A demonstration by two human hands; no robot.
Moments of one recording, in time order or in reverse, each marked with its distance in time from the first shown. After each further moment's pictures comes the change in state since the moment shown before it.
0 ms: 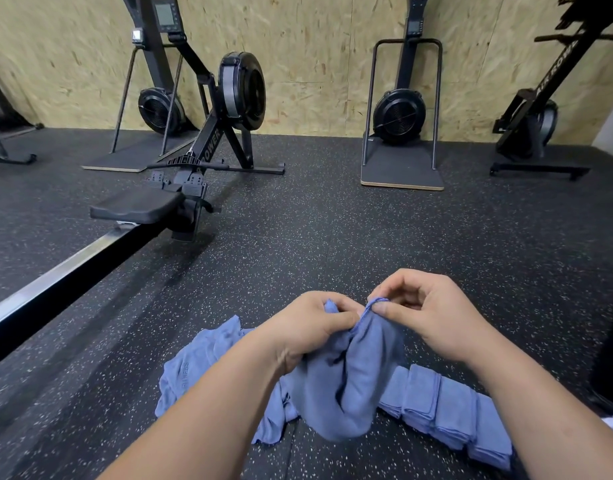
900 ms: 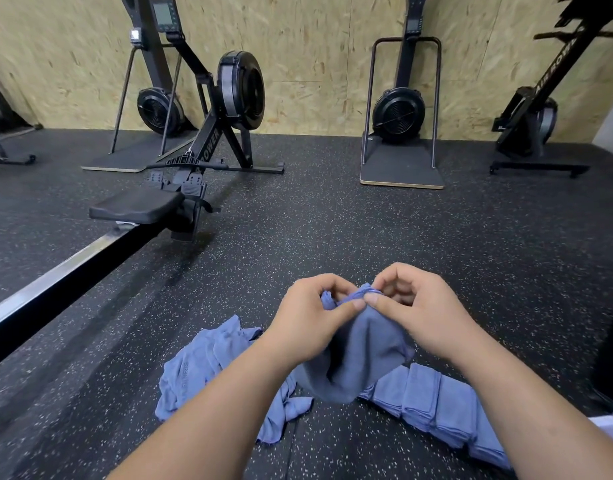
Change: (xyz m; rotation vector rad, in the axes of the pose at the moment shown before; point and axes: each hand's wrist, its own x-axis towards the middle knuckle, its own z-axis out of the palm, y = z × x) left_hand 0.002 -0.002 -0.001 0.429 0.290 0.393; right_hand 0.006 0.001 0.013 -0.056 0.104 0.007
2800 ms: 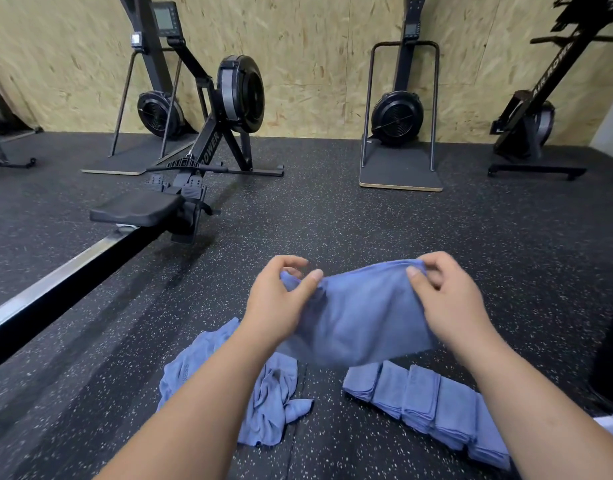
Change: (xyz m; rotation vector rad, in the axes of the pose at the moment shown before) left_hand 0.011 -0.019 -0.031 0.086 0.340 -0.142; right_hand 0.005 0.025 -0.019 -0.201 0.456 0.159
